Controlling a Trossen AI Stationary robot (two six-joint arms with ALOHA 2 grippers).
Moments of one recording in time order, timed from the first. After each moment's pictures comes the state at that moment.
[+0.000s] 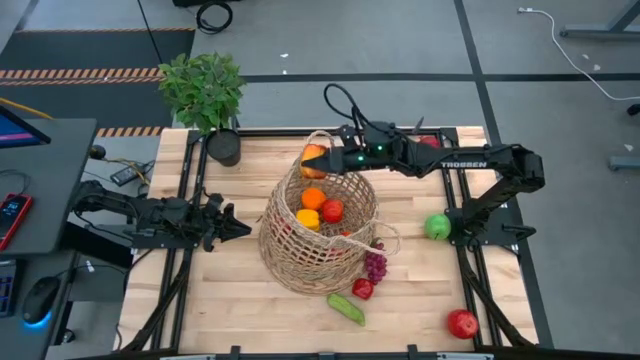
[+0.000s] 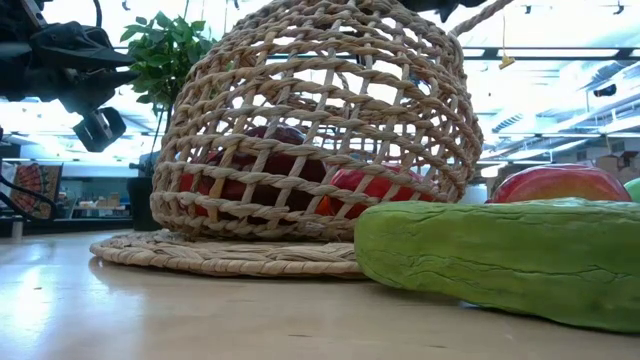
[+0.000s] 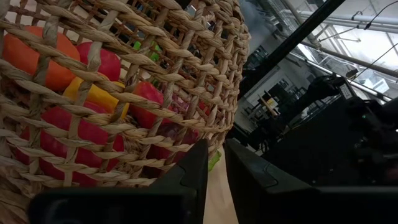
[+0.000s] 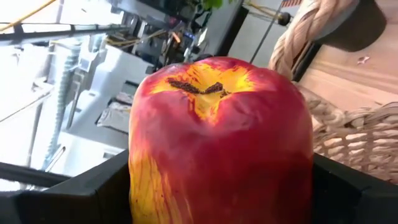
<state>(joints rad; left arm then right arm) -0.25 0.17 0.01 0.16 -0.10 -0.77 -0.19 1.50 1.21 0.17 -0.20 1.10</state>
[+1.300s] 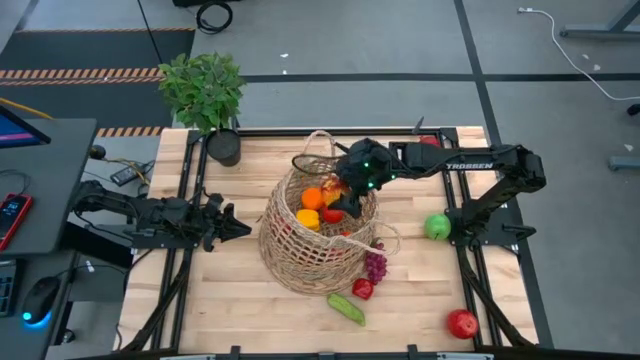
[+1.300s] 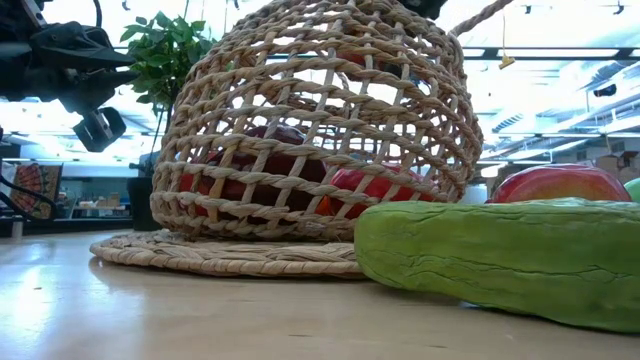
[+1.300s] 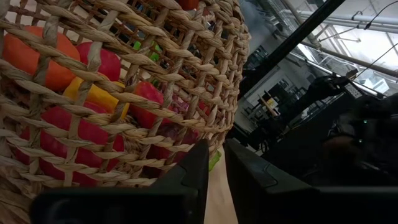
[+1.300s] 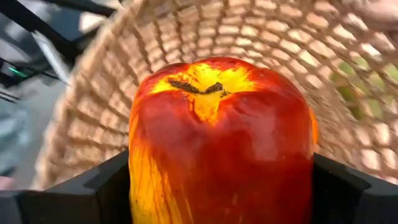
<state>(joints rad) -0.25 0.17 0.01 0.16 -0.10 -0.77 -0.11 1.50 1.34 -0.56 -0.19 0.31</state>
